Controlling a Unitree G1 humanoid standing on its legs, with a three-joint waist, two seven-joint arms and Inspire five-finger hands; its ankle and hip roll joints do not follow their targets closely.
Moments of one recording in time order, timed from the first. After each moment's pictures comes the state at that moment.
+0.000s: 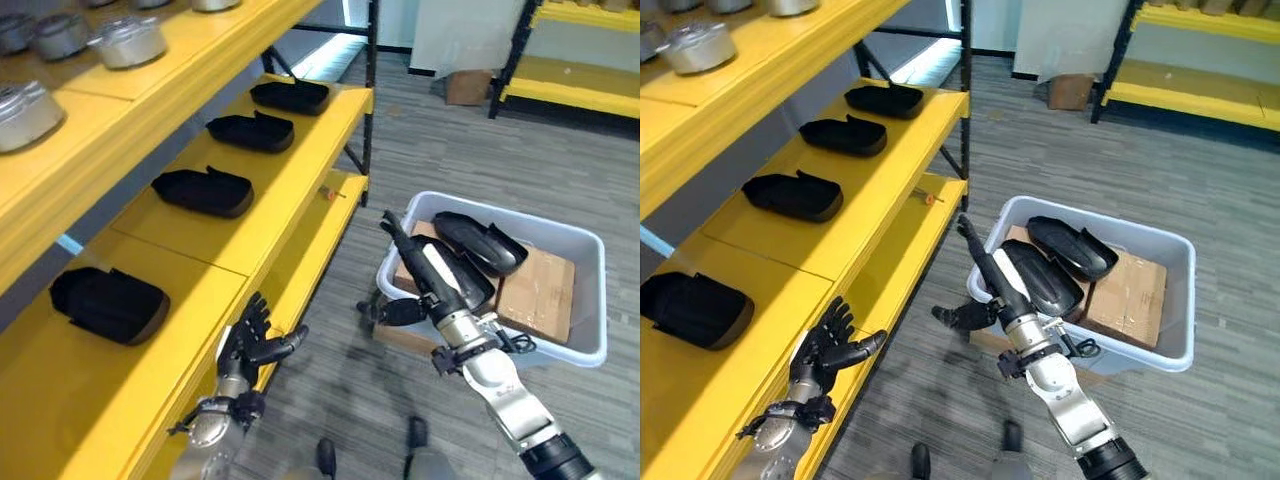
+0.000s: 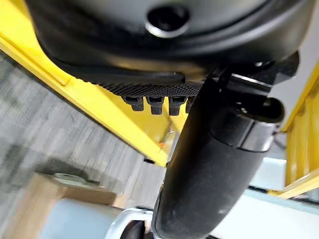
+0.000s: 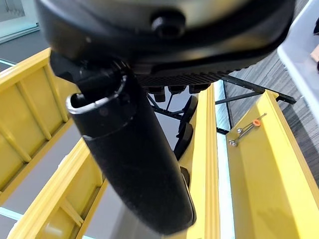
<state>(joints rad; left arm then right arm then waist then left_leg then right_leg) 0.18 0.35 -0.16 0.12 -0.58 -0.15 0.12 -0.13 -0.47 0.35 -0.07 0.00 -0.17 -0.08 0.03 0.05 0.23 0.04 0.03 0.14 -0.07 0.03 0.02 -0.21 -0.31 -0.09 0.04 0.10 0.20</state>
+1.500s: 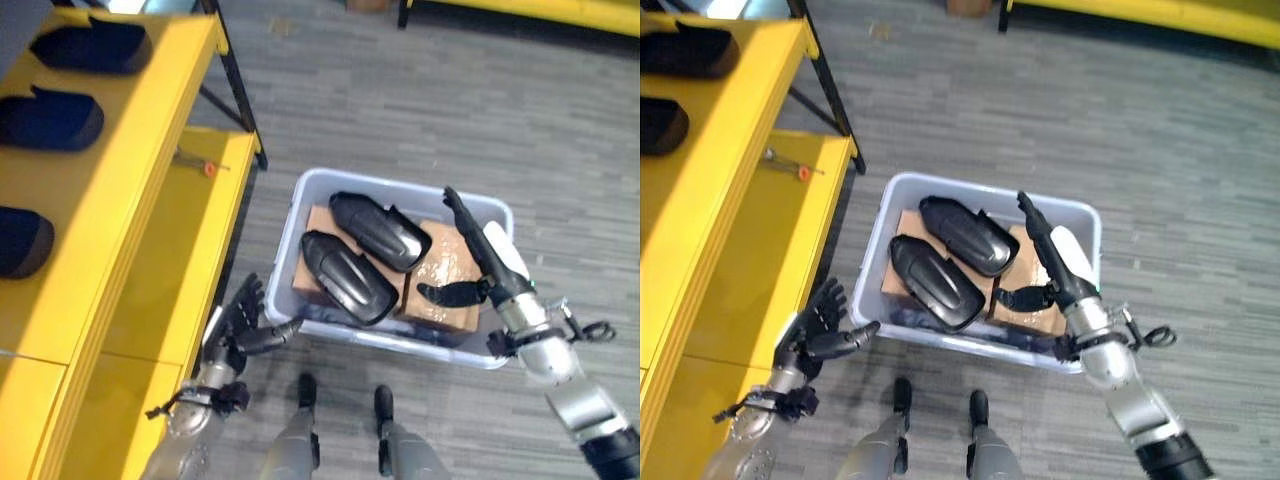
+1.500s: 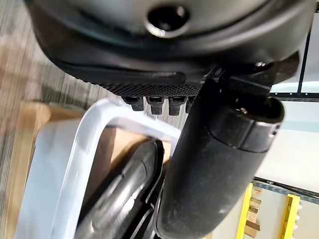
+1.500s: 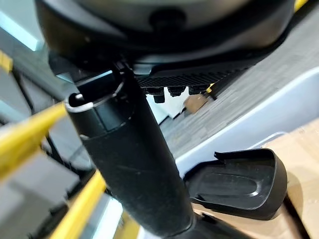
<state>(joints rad) 0.12 0.50 -0.16 0.03 -0.58 -0.15 0.06 -0.20 -0.77 0.19 -0.04 -0.13 -0.15 -0.15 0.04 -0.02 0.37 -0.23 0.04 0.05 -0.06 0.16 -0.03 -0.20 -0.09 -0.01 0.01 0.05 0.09</state>
